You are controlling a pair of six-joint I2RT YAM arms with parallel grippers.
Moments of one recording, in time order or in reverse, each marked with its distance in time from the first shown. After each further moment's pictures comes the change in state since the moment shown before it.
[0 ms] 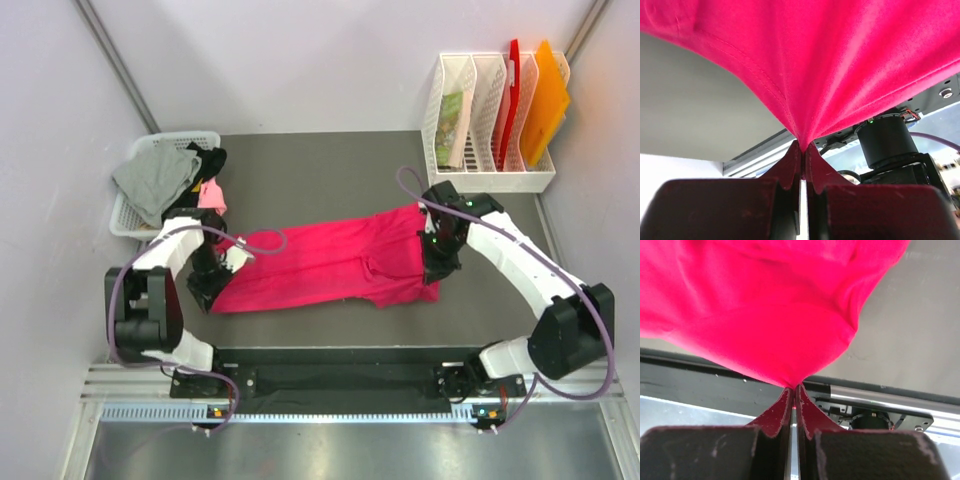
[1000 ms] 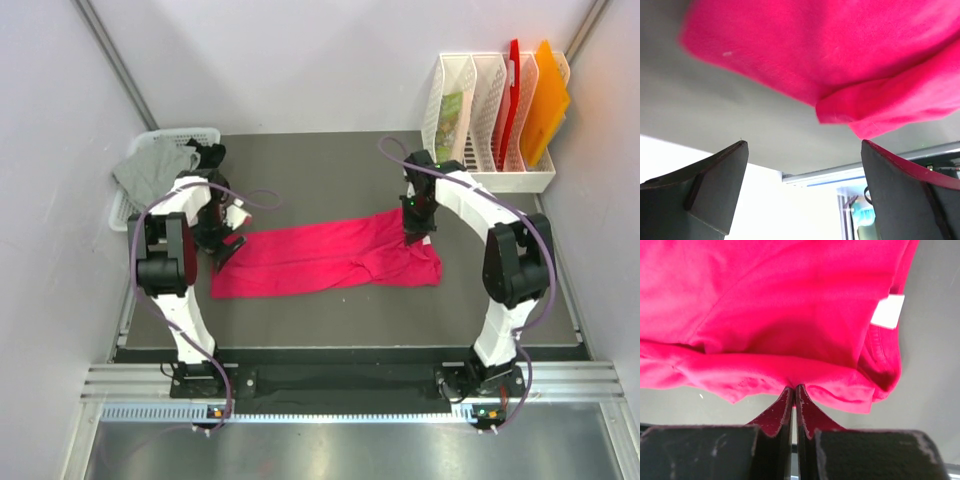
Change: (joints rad) left arm 0.037 0.456 0.443 0.115 -0.138 -0.019; right arm -0.072 0.475 0.331 0.178 0.039 -0.002
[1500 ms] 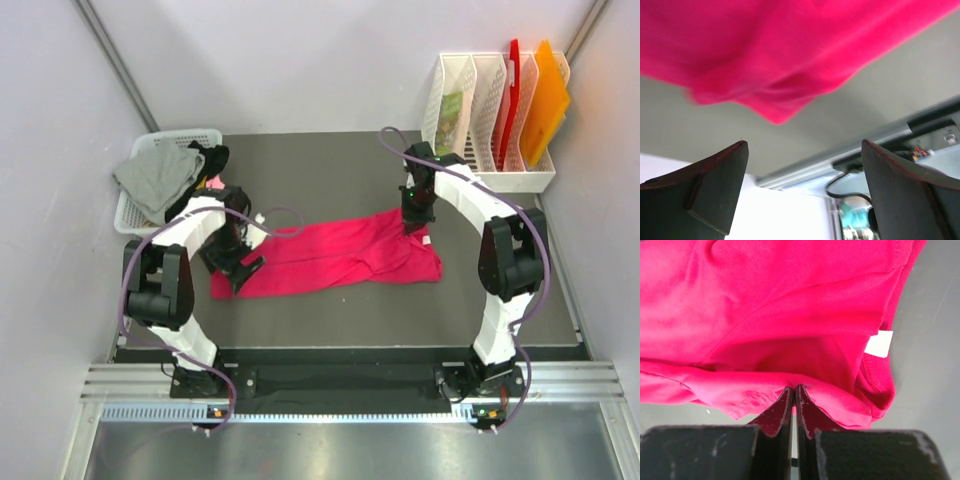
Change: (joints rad) left arm -0.183 -0.270 -0.216 -0.015 0.101 -0.082; right arm -0.021 0.070 0.092 0.026 0.003 -0.018
